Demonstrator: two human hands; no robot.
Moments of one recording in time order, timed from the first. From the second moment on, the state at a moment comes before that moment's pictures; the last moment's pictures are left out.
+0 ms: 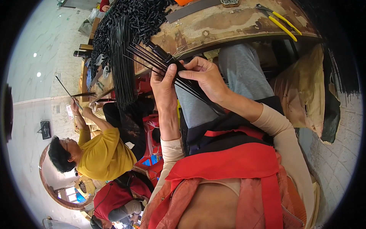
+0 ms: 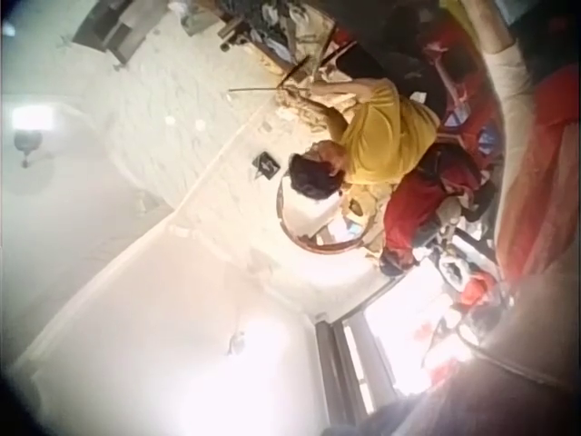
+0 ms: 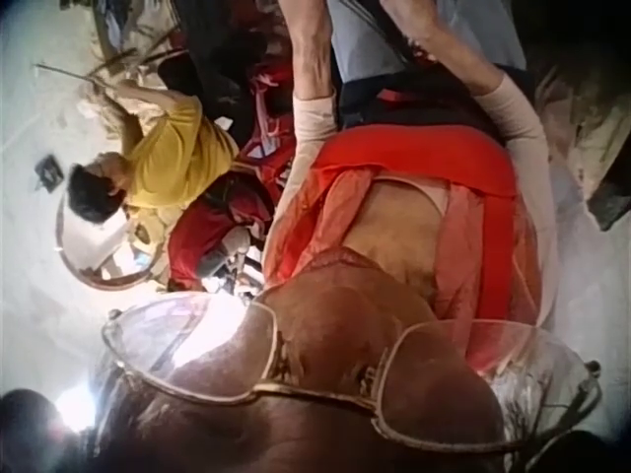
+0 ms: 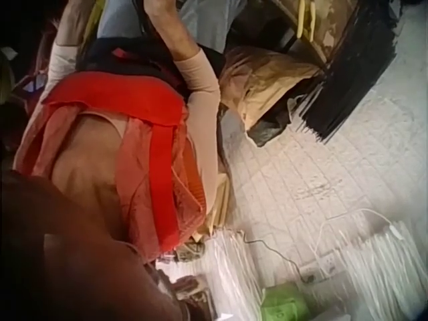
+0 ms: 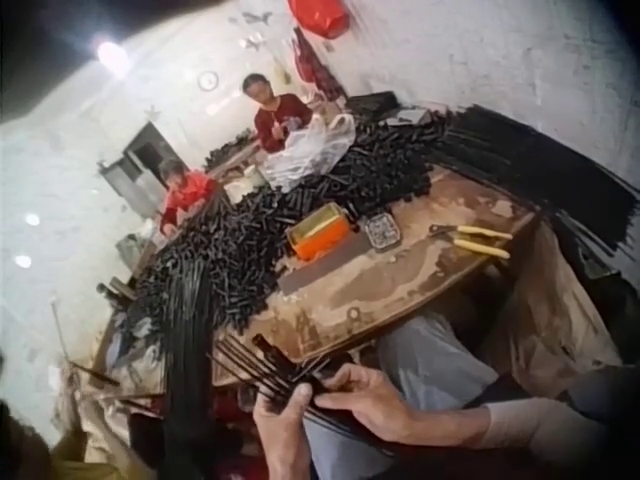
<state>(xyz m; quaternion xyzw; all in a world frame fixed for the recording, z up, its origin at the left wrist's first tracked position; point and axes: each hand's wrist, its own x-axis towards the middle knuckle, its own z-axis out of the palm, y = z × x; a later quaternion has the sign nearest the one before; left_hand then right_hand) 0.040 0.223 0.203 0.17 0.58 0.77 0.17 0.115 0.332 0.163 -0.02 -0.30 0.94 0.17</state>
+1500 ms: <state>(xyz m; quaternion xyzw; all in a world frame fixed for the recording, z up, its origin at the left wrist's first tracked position) 0.054 0.220 0.211 0.26 0.66 0.70 0.10 0.110 0.338 0.147 -0.02 -0.25 0.96 0.10</state>
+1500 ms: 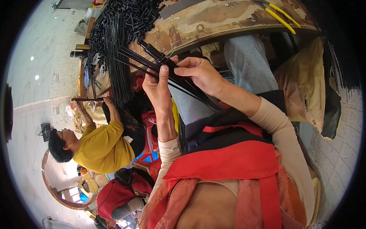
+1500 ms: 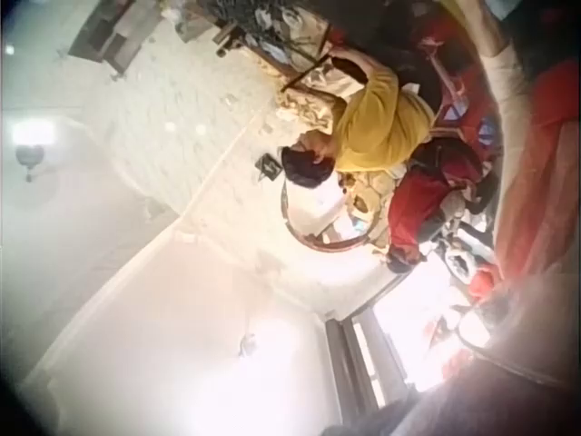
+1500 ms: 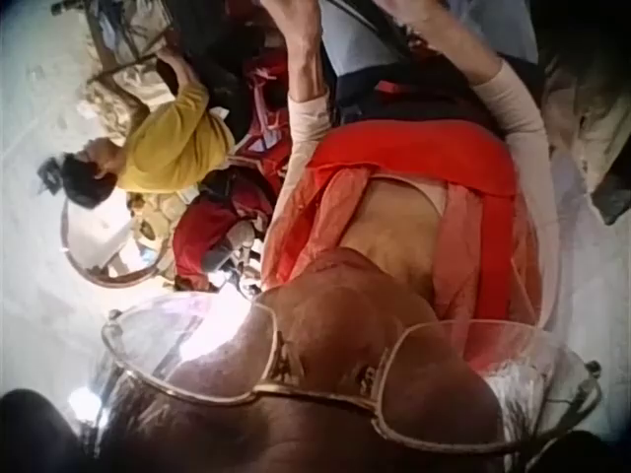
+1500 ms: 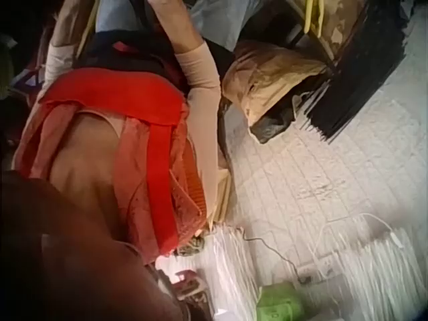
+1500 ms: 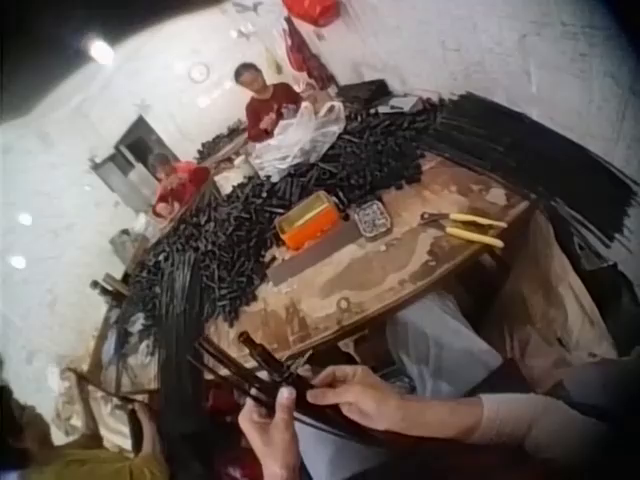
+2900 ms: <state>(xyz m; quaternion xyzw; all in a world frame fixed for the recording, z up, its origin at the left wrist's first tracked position) 0.078 0.218 0.219 0.25 0.74 0.62 0.09 0.136 0.315 0.150 -0.01 -0.39 0.92 0.09</state>
